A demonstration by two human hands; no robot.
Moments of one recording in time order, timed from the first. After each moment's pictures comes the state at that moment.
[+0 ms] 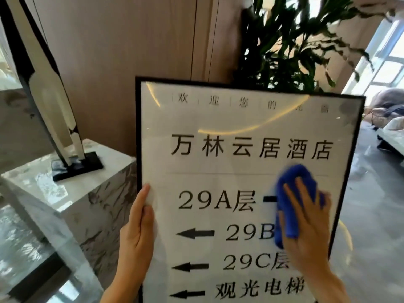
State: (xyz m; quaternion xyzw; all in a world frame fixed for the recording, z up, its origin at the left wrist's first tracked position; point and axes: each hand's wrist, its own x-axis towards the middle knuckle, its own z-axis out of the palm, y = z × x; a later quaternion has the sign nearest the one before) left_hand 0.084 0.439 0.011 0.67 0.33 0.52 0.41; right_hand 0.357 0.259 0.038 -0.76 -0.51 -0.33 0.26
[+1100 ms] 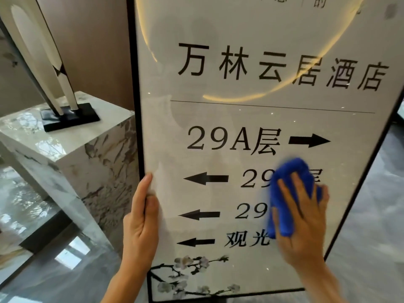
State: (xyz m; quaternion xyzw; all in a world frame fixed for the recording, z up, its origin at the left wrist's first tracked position) left_hand 0.060 0.408 -0.080 0.68 0.33 0.53 0.38; right_hand 0.312 0.237 -0.060 -0.71 -0.55 -0.31 0.30
